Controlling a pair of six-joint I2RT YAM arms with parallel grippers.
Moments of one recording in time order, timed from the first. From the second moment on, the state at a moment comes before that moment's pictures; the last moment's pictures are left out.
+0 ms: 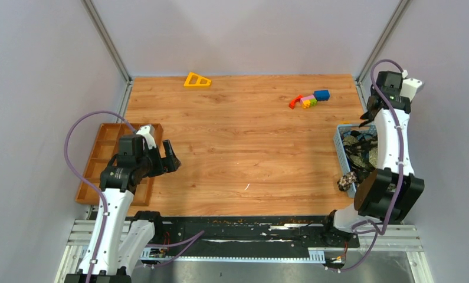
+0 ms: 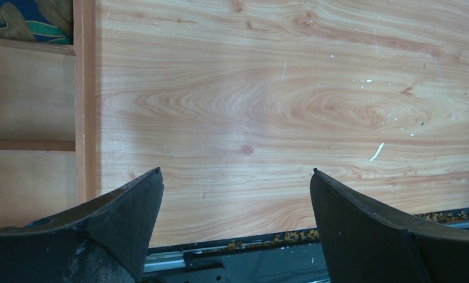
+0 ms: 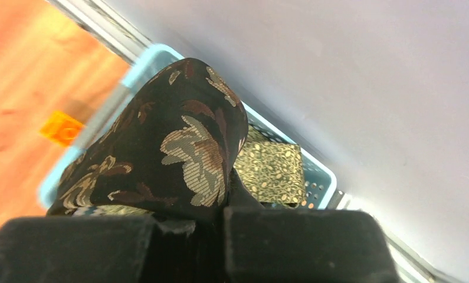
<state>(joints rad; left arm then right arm) -0.04 0.73 0.81 -0.90 0.19 -0.32 -0.30 1.54 1.49 -0.86 0.69 0.26</state>
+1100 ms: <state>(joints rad) -0.04 0.69 0.80 -0.89 0.17 -0.33 0.18 1.22 1.78 -0.50 -0.17 0.44</state>
